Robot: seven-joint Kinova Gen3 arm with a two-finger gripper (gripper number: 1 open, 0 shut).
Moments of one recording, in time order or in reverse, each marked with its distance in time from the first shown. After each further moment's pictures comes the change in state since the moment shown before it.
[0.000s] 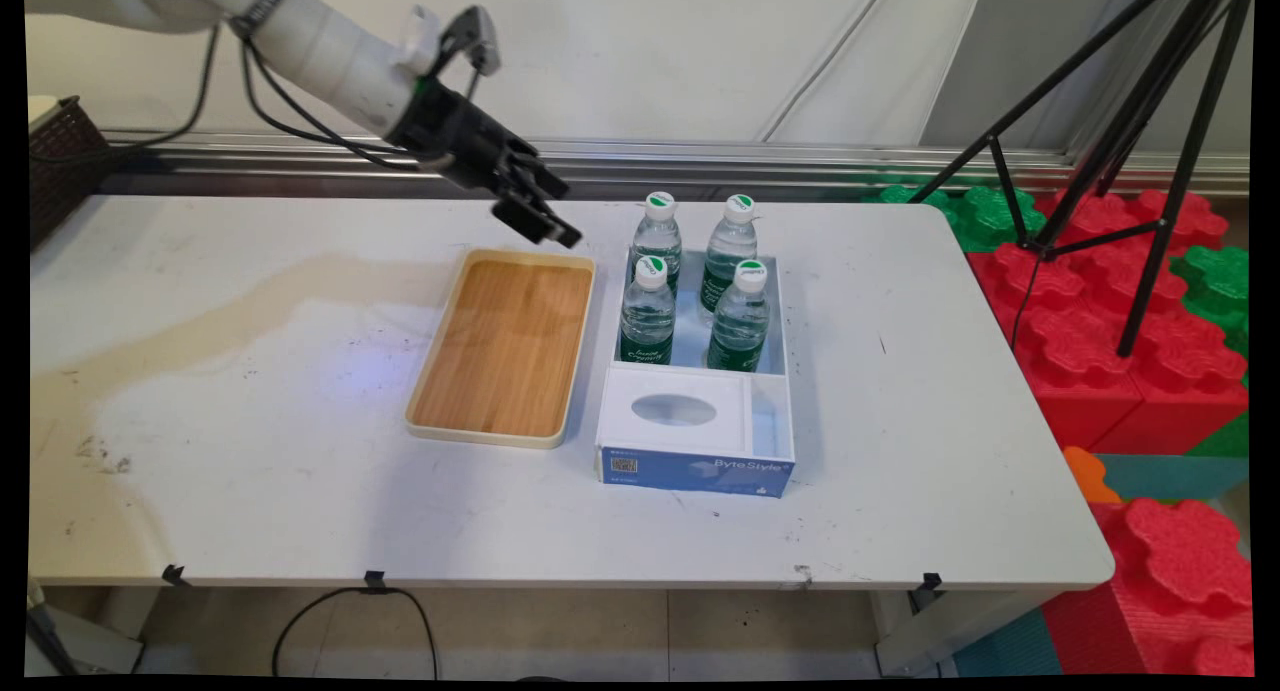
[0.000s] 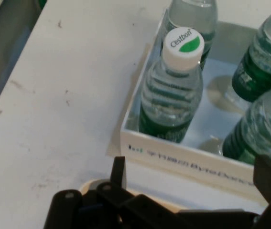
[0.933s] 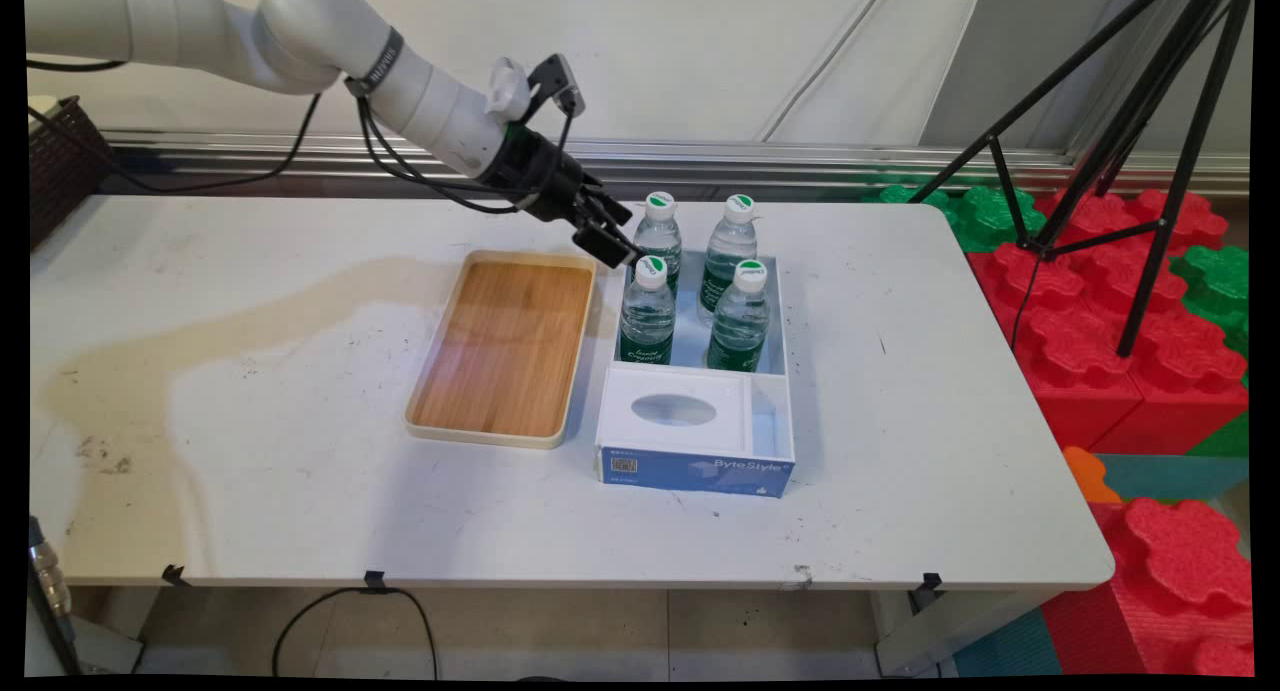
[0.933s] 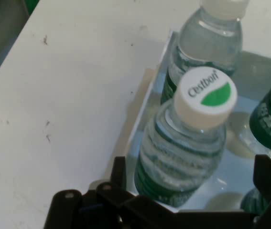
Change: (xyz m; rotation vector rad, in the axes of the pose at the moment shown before) arm 0.009 -0.001 0.085 -0.009 0.041 -0.049
